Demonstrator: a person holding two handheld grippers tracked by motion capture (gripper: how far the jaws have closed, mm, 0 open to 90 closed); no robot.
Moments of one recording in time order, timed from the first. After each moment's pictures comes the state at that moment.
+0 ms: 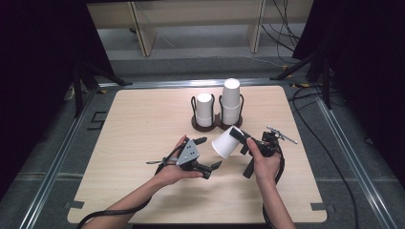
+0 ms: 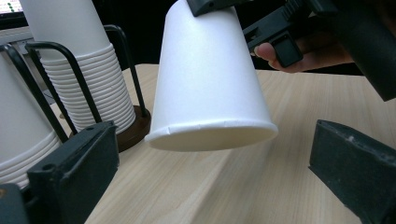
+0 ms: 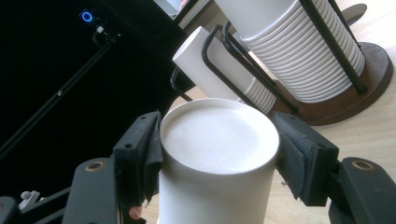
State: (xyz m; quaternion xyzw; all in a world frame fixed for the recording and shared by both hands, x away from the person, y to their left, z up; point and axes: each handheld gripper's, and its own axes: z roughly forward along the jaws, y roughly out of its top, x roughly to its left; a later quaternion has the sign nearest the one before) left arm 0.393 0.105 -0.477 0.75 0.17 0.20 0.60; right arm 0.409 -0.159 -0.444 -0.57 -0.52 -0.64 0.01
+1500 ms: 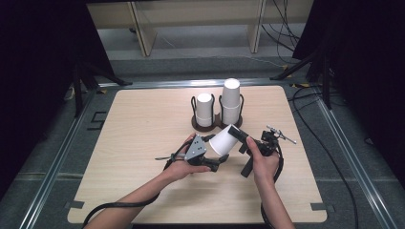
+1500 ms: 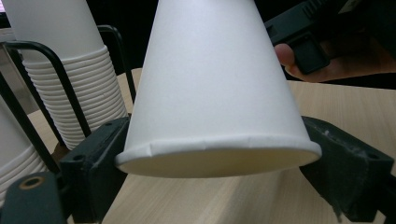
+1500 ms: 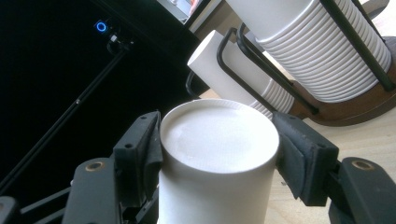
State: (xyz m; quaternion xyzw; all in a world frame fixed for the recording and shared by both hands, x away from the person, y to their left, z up) left arm 0.409 0.085 -0.481 0.75 0.18 0.20 0.61; right arm 0.407 -0.155 -0.438 -0.57 -0.50 -0.65 0.04
